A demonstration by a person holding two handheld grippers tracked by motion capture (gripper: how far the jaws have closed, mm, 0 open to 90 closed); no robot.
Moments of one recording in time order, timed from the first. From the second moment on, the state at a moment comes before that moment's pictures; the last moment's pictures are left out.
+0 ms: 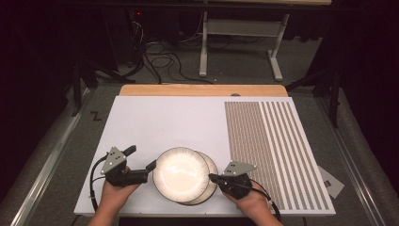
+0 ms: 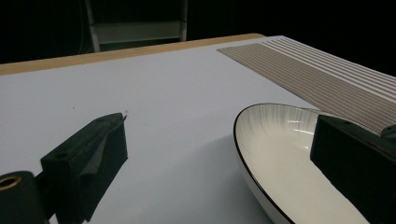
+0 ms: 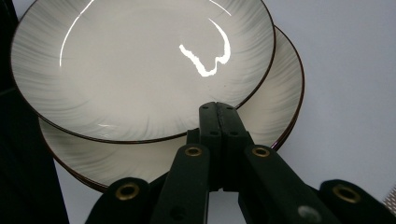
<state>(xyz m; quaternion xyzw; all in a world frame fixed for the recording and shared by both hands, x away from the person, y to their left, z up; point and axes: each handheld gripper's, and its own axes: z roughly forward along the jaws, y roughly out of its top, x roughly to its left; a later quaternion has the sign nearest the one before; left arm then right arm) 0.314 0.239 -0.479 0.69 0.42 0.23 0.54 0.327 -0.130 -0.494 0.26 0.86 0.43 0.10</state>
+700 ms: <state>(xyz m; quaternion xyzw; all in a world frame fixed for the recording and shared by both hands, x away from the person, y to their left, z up) 0.314 0.240 -0.478 0.69 0.42 0.23 0.54 0.328 -0.129 -0.494 0.26 0.86 0.43 0.09</state>
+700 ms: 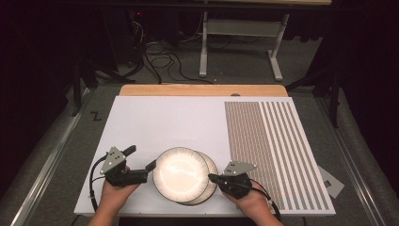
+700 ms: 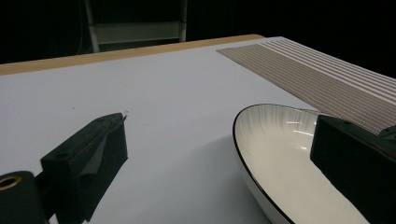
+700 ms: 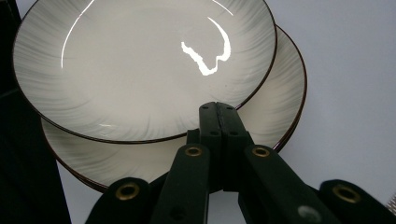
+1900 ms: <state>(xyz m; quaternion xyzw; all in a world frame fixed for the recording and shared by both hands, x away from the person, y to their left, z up) 0.313 0.233 -0.478 0.71 0.42 0.18 0.53 0.327 -0.102 -0.501 0.24 0.88 0.40 0.09</state>
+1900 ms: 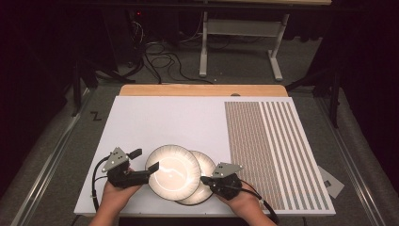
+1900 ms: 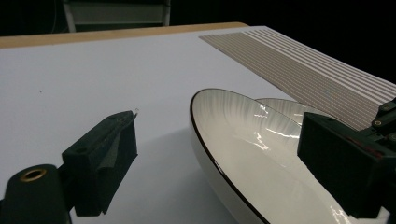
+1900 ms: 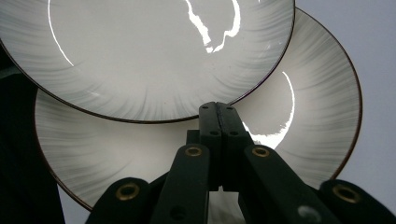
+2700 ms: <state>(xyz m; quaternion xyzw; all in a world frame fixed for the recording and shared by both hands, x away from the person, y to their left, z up) 0.314 0.218 -0.485 0.74 0.49 0.03 0.45 0.326 -0.101 -0.500 0.22 0.88 0.40 0.10</state>
